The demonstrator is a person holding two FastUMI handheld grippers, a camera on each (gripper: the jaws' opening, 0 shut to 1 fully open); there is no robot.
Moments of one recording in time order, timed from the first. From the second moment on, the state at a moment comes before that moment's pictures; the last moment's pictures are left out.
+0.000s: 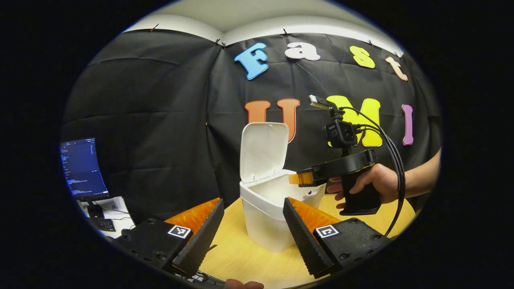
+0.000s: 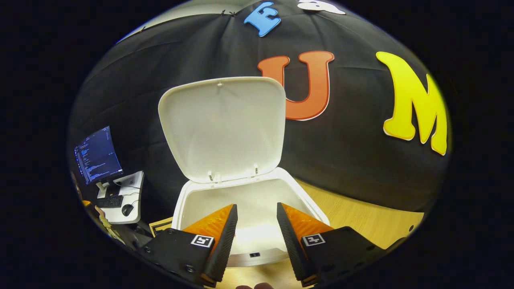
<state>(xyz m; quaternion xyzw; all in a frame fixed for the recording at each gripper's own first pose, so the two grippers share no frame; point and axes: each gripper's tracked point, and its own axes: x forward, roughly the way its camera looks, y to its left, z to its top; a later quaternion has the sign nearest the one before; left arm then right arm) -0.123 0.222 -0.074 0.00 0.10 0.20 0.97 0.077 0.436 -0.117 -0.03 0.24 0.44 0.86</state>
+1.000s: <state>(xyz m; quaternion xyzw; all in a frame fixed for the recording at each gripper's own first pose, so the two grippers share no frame) -0.054 0.007 -0.177 -0.01 0.13 -0.10 0.99 0.056 0.058 -0.036 0.05 0.09 0.16 0.98</state>
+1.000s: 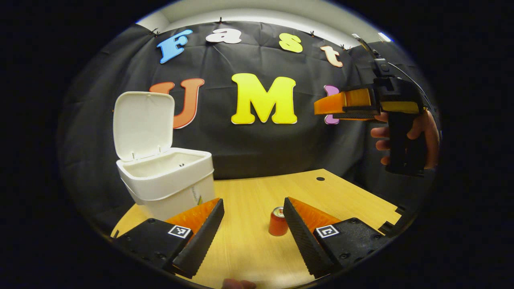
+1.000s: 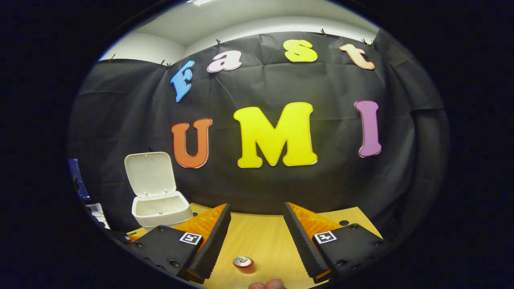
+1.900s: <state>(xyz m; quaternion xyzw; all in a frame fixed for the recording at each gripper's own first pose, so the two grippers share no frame) 0.056 -0.088 -0.371 0.01 0.22 -0.13 0.97 0.007 -0.122 -0.163 0.02 0.18 0.01 0.98</state>
